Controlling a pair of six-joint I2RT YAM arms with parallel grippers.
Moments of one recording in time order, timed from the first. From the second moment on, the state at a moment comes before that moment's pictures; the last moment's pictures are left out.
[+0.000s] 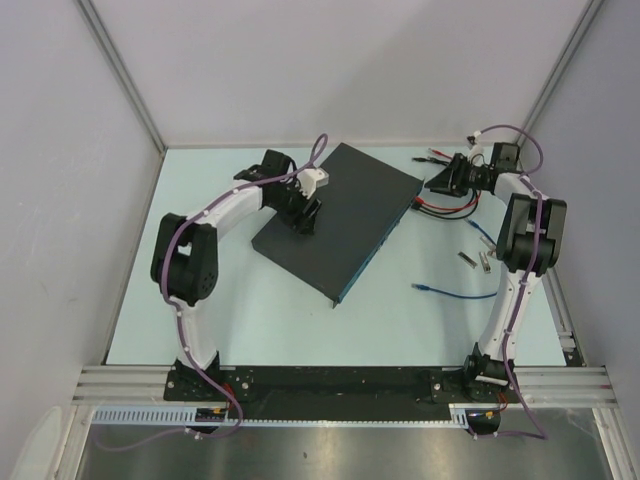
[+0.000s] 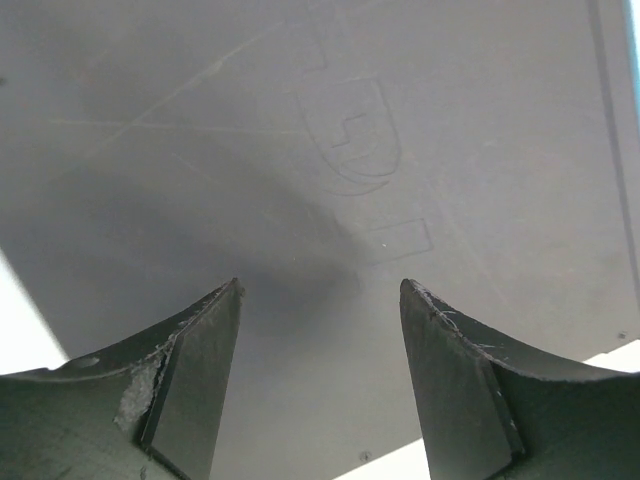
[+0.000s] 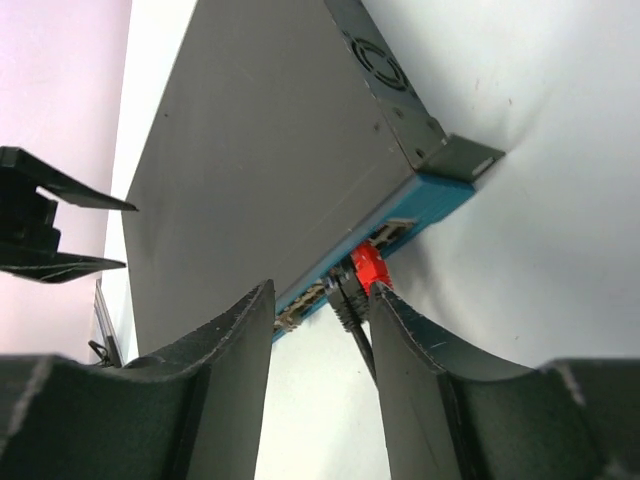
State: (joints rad) left arm -0.37 1.95 1.52 -0.62 0.47 0.41; right arm -0.20 2.26 1.71 -0.26 -1.03 0.20
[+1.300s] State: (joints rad) left arm -0.38 2.02 1.59 -0.70 0.37 0.43; right arm -0.19 2.48 1.65 0.22 -1.24 0.61
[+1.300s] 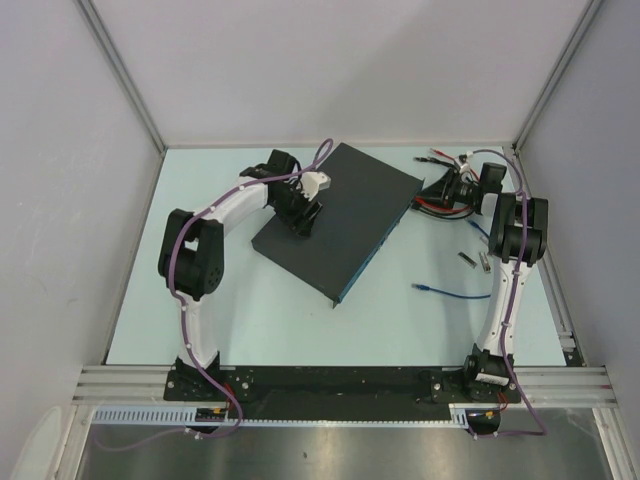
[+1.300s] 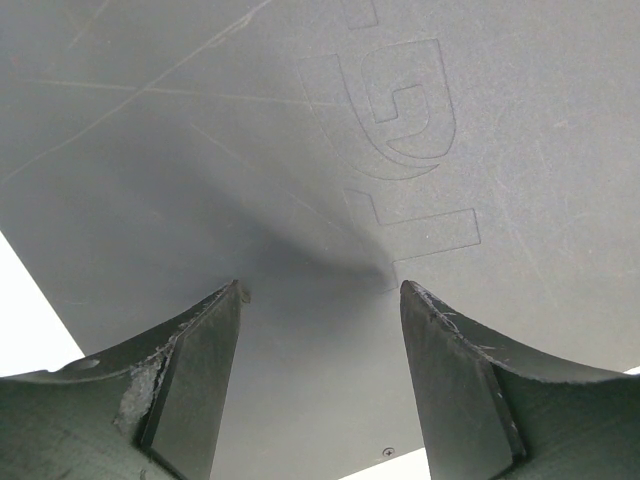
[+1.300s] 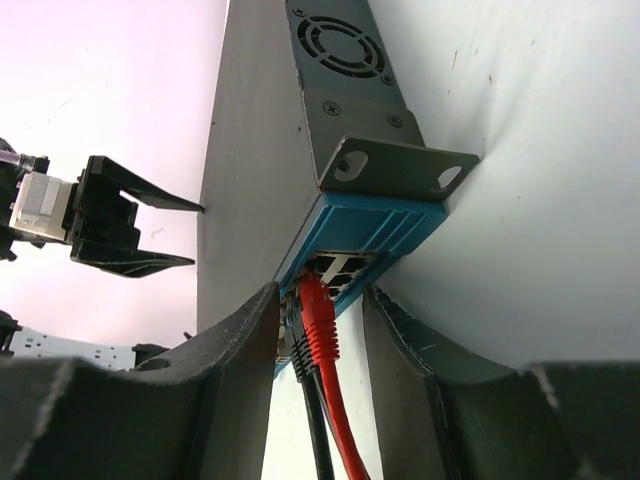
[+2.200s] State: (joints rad) left arm -0.39 2.02 1.59 -0.70 0.34 0.44; right arm -0.19 2.49 1.65 0.18 -1.22 0.61
